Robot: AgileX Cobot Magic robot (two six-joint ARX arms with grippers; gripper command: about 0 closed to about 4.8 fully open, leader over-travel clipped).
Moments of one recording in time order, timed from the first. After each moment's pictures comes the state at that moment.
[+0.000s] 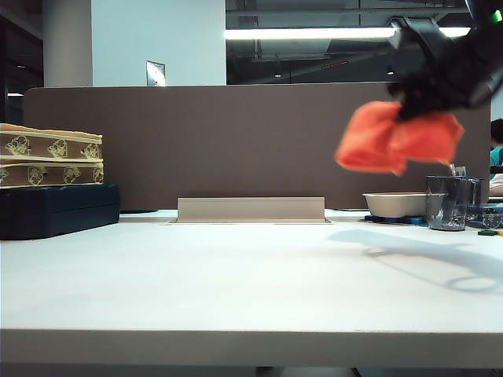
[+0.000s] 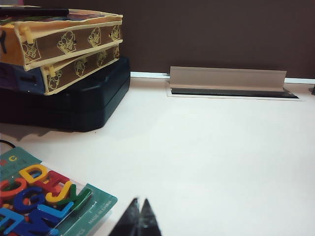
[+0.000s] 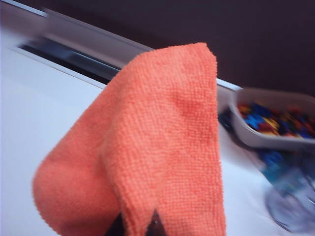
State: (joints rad) left arm 0.00 0.00 0.00 0.00 0.09 -0.02; right arm 0.12 1.56 1.10 0.14 -0.21 -0.23
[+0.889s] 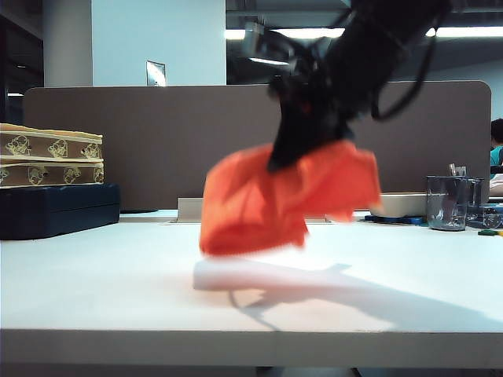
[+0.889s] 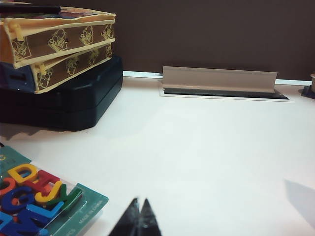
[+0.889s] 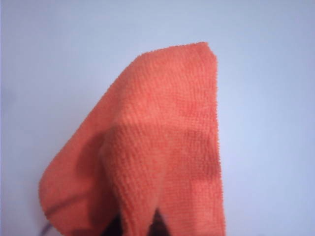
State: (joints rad) left arm 0.00 0.00 0.00 0.00 0.11 -0.04; right arm 0.64 1.49 0.97 -0.21 -0.18 -0.23
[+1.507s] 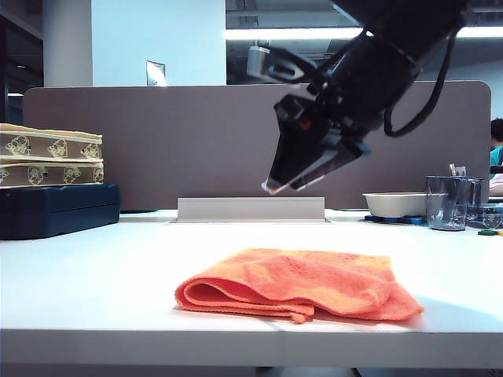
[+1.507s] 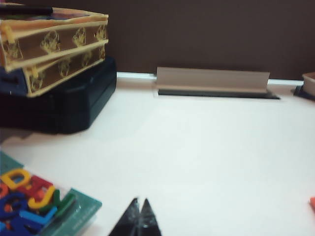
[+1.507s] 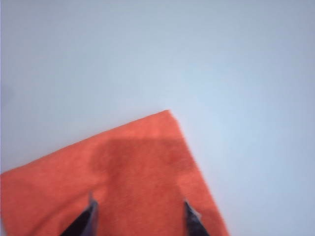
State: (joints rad) left arm 0.00 0.00 0.02 0.00 0.14 -0.04; right arm 0.63 1.47 0.93 -0.20 -0.16 -0.24
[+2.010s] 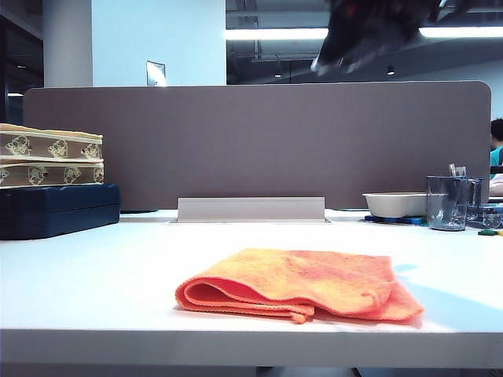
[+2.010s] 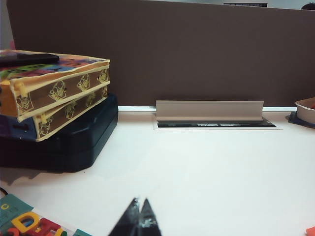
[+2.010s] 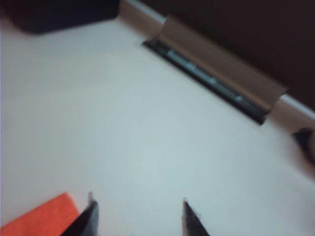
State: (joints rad) left arm 0.00 0.00 0.10 0.01 0.14 -0.01; right arm 0.56 1.16 0.93 -0.12 0.04 -0.24
